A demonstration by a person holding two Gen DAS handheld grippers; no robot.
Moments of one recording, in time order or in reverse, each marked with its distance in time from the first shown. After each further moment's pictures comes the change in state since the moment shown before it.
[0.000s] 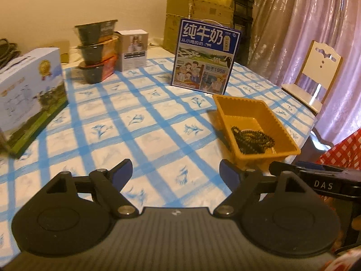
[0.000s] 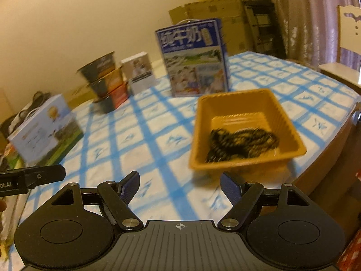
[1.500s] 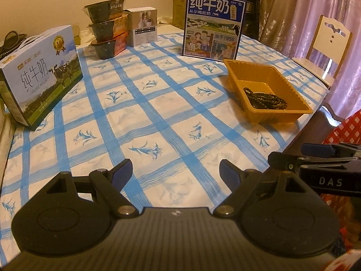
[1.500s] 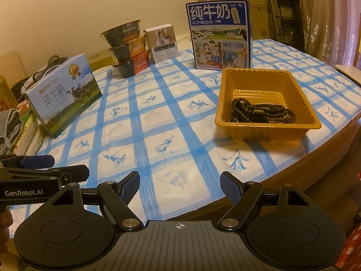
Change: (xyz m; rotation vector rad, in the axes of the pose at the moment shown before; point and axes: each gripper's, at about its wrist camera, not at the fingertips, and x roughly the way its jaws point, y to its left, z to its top) left arm -0.005 -0.002 -0.052 0.037 0.108 0.073; right arm -0.010 0.033 -0.045 -0.110 0.109 0.034
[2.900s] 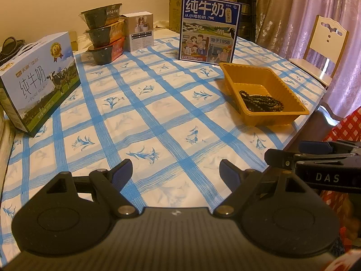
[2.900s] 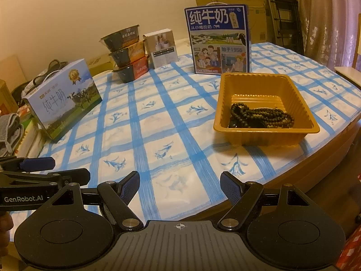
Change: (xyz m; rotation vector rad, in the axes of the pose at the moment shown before) left arm -0.004 -0.007 0.006 0.010 -0.011 -0.001; right arm -0.003 -0.002 0.003 0.005 -0.018 0.001
